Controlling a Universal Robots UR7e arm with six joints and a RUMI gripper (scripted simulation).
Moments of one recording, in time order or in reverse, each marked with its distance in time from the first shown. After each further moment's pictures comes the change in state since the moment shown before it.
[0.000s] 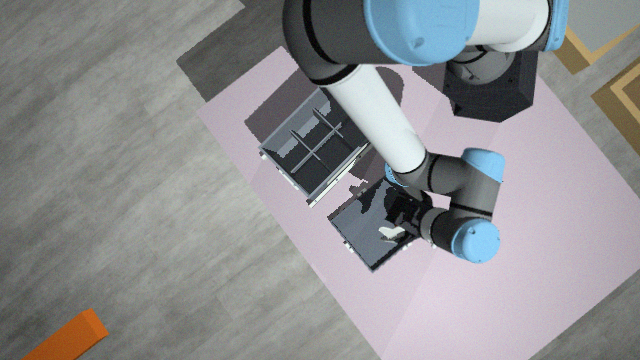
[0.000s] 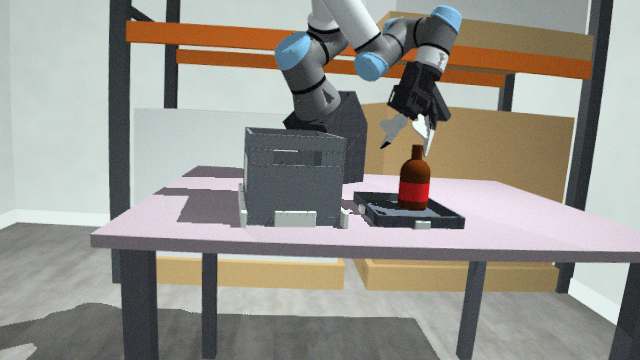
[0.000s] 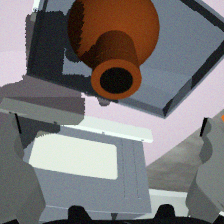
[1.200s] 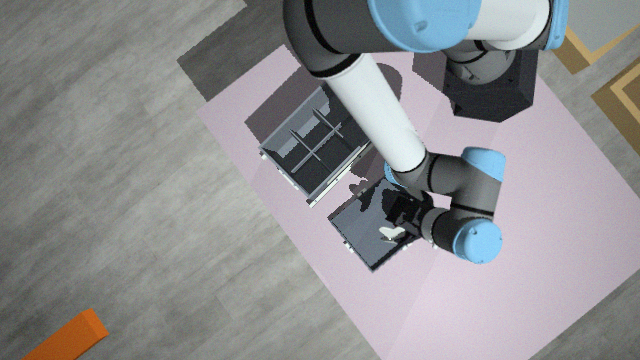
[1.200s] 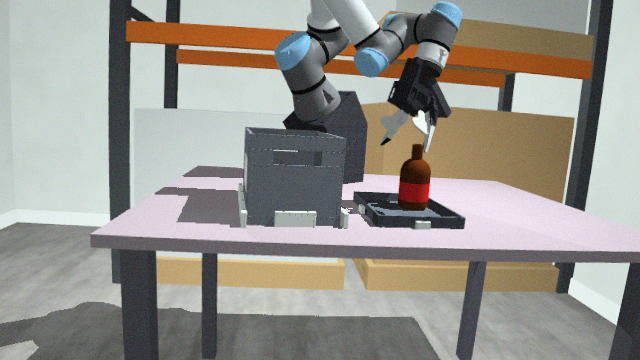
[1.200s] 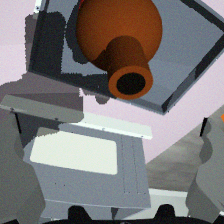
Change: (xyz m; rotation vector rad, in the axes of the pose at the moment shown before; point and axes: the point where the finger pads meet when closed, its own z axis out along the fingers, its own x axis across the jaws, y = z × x) arm 0.000 0.003 -0.008 0.000 0.001 0.000
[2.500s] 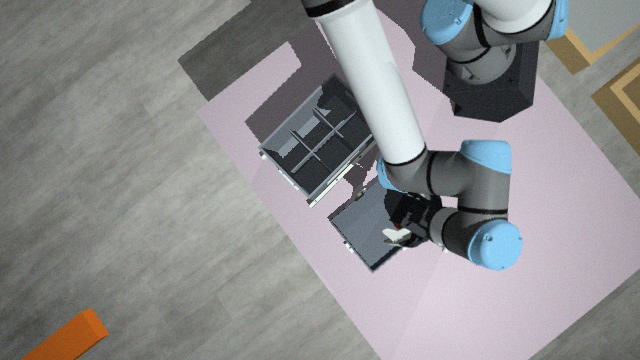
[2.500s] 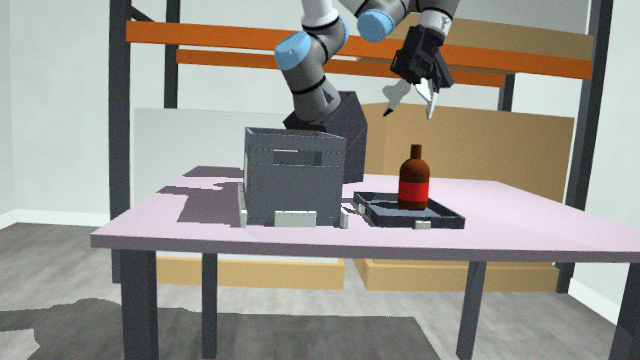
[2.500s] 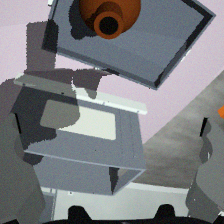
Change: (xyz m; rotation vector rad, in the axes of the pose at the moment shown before) arm 0.000 0.025 -0.068 0.001 0.002 0.000
